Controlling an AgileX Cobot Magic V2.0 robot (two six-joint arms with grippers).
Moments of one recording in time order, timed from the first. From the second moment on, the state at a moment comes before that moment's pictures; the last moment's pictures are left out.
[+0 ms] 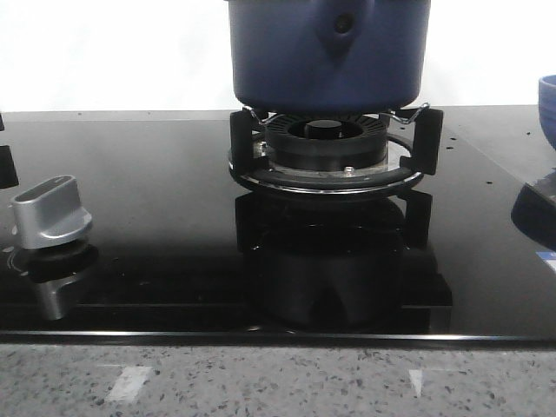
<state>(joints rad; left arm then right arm) -0.26 1.62 -1.49 -1.62 0.95 1.75 -0.39 1.51 -1.18 0.17 0.89 -0.11</state>
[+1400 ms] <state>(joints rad) -0.40 1.80 -1.49 -1.60 0.89 1.75 -0.39 1.27 -1.29 0.28 1.01 -0.11</state>
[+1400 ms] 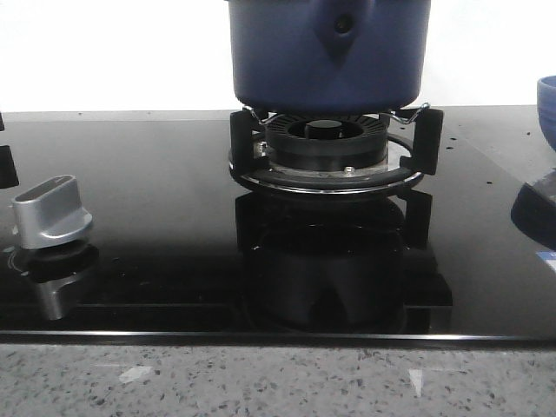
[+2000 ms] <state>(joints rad) -0.40 1.83 -1.49 -1.57 0.90 1.75 -0.39 1.27 -1.29 0.28 1.01 -0.11</state>
